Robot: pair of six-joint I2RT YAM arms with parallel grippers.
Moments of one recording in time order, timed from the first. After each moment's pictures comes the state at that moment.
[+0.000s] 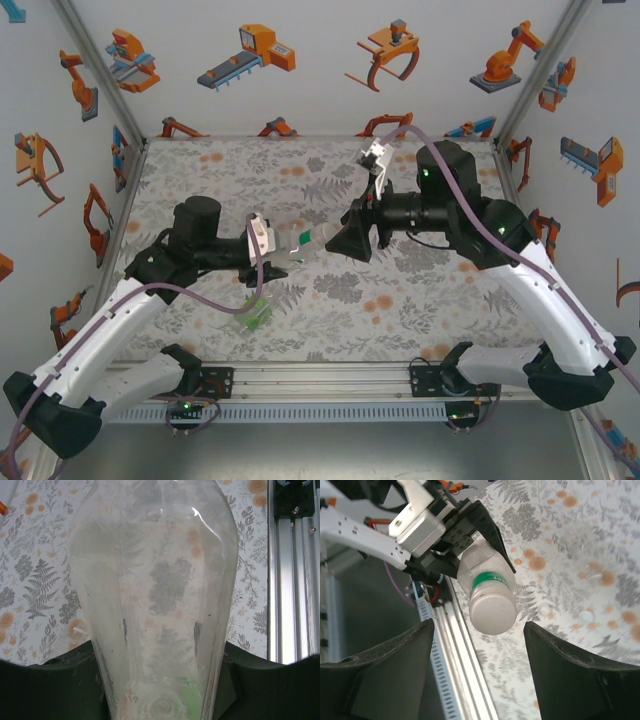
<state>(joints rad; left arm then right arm) -0.63 0.96 0.97 -0.56 0.69 0.62 0.77 1.20 1.64 -0.82 -0.56 0.04</state>
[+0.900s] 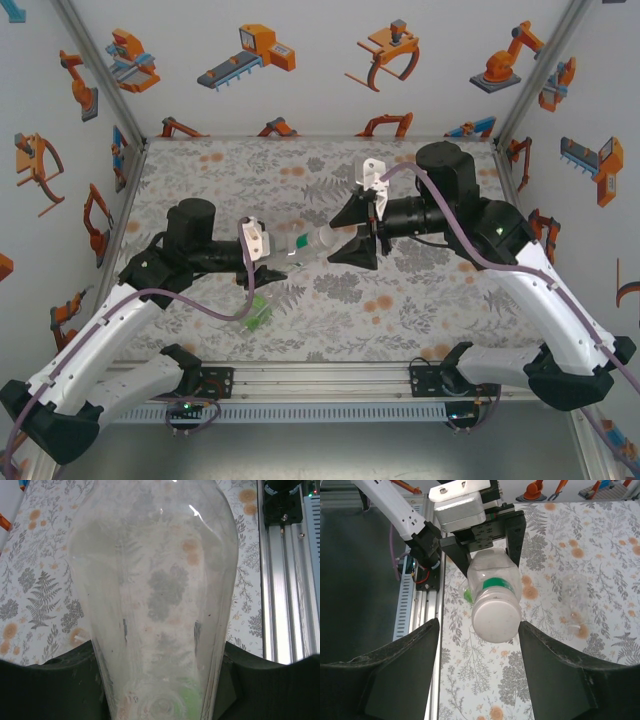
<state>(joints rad) -0.63 0.92 0.97 -0.56 0.72 0.63 0.77 1.20 1.62 -0.80 -0.76 -0.30</state>
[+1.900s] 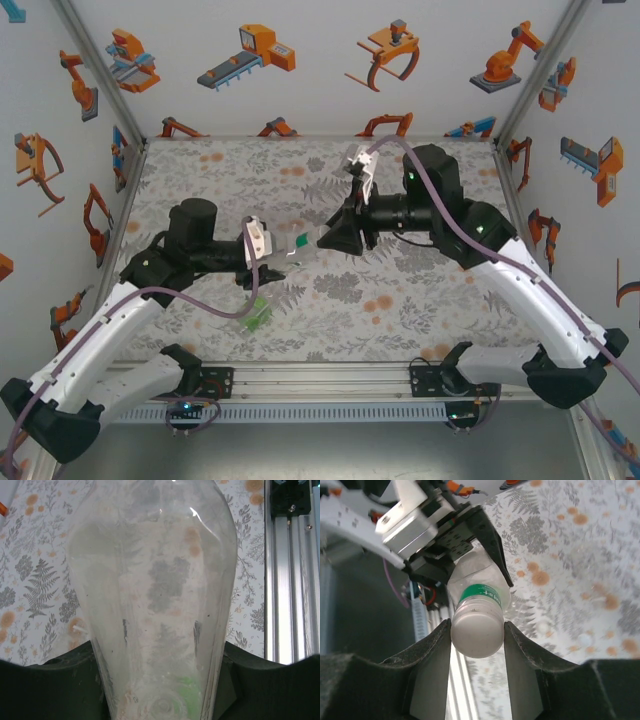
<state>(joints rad) -0.62 0.93 0.97 -0.58 0.69 0.63 0.78 1.21 1.51 -0.65 -0.59 0.11</state>
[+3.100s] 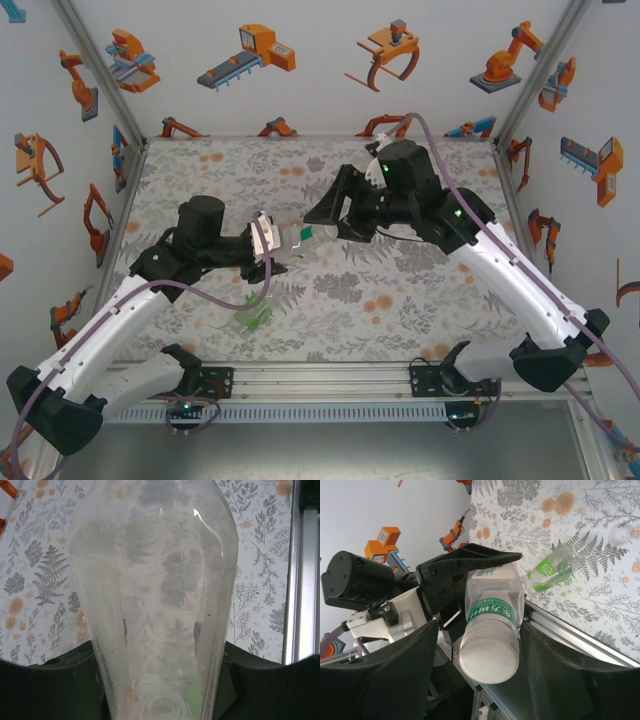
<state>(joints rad) -0.63 0.98 0.96 -0.53 0.61 0.62 0.78 1.33 1.60 -0.82 -0.32 1.02</state>
